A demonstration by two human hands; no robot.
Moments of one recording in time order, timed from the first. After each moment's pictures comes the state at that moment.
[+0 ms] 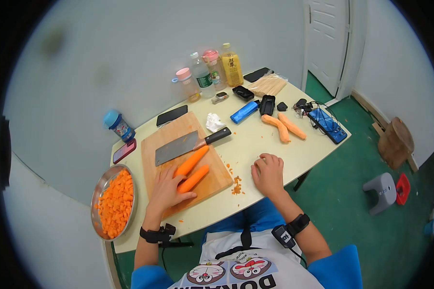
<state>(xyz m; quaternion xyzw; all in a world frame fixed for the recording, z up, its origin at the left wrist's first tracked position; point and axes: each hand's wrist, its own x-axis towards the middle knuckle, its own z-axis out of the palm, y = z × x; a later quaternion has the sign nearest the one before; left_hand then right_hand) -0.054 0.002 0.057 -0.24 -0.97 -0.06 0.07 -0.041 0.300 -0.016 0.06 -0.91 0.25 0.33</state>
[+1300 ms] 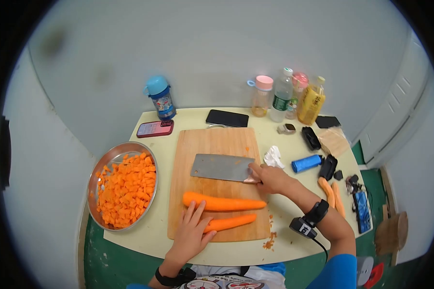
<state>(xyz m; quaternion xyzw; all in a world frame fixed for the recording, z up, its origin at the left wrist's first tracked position) -0.013 -0.008 0.039 -0.08 -0.97 -0.23 0.08 -0.233 0.204 0.056 0.40 -0.90 0.09 -0.11</state>
